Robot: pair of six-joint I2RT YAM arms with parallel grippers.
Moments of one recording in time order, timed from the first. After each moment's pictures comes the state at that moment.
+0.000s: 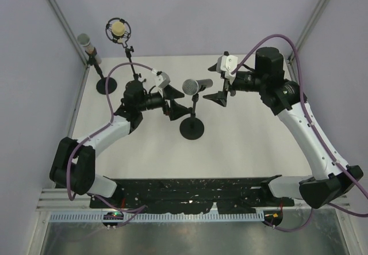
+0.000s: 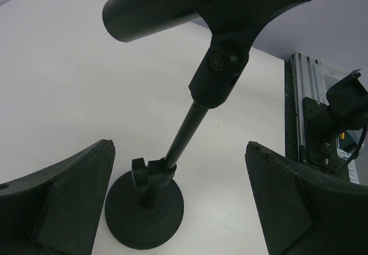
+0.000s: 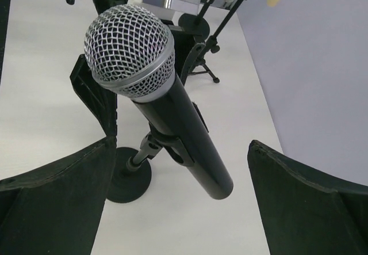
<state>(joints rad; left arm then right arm) -0.42 1.43 0.88 0.47 0.89 -0.16 0.41 1.26 1.48 -0.51 -0.81 -0.66</state>
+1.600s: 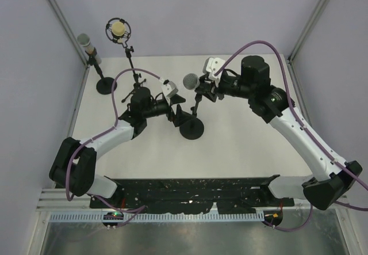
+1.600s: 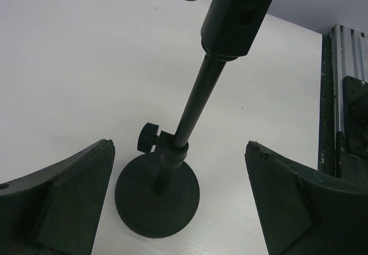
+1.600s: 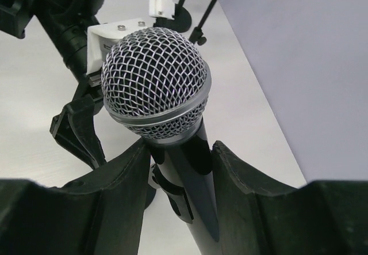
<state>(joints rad) -0.49 1.44 0.82 0.45 0.72 -0.03 0.55 1.30 1.45 -0.41 -0.59 -0.55</state>
